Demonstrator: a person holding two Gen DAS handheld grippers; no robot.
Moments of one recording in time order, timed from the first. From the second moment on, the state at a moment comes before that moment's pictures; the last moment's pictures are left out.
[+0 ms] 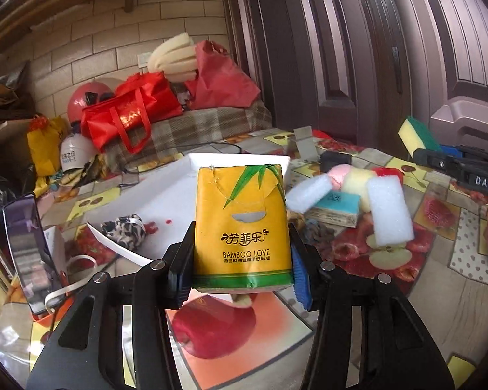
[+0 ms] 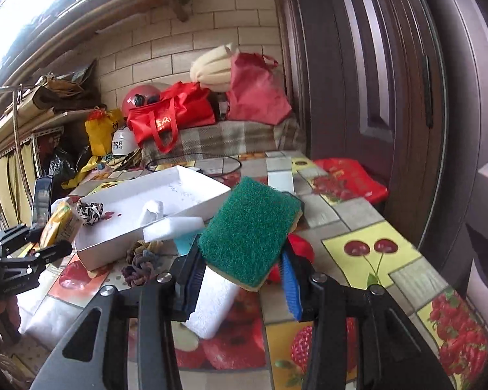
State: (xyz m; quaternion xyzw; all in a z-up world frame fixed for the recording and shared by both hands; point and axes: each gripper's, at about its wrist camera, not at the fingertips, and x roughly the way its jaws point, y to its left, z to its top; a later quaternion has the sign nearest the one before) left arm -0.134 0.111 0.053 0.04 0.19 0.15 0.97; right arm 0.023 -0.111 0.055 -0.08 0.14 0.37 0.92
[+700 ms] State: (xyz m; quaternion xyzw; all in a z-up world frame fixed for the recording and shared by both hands) left arm -0.137 0.130 0.051 0.00 0.19 0.20 0.96; right arm 0.000 -0.042 0.045 -0.11 0.12 0.44 0.88
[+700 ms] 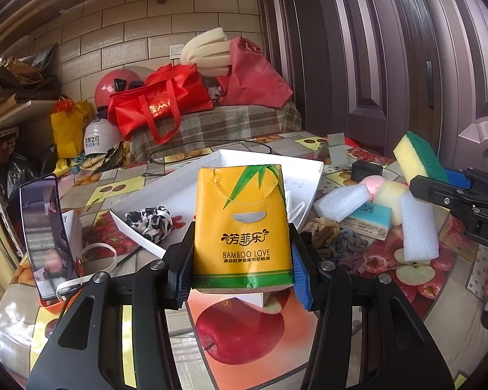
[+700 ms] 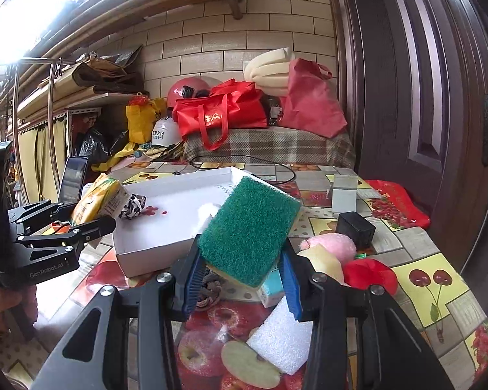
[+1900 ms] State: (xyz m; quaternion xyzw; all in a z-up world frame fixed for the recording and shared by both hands) left arm -0.081 0.219 0.049 -0.03 0.20 0.28 0.94; right arm 0.007 0.084 0.028 -0.15 0.15 0.47 0.86
